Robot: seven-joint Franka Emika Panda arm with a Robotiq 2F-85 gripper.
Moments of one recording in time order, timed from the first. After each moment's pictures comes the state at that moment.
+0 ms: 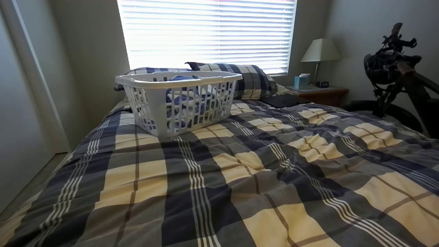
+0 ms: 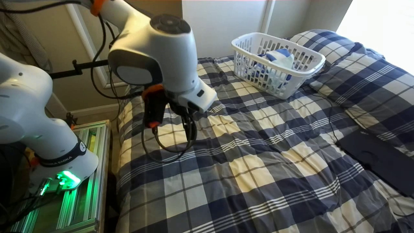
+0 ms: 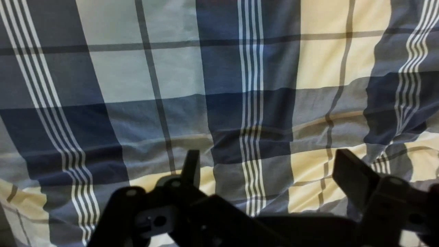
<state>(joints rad) -0.02 -0.25 -0.29 -2.57 0.13 2.39 -0.29</state>
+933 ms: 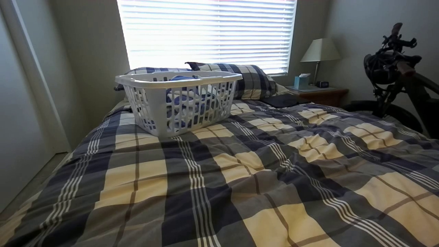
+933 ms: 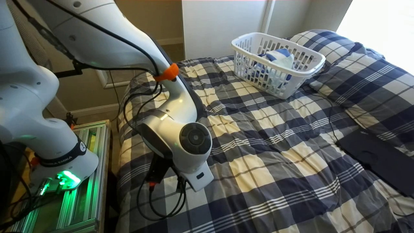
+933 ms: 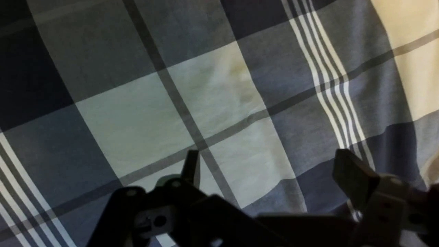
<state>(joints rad) -0.21 0.26 -0.28 -2.46 0.48 2.44 -0.46</state>
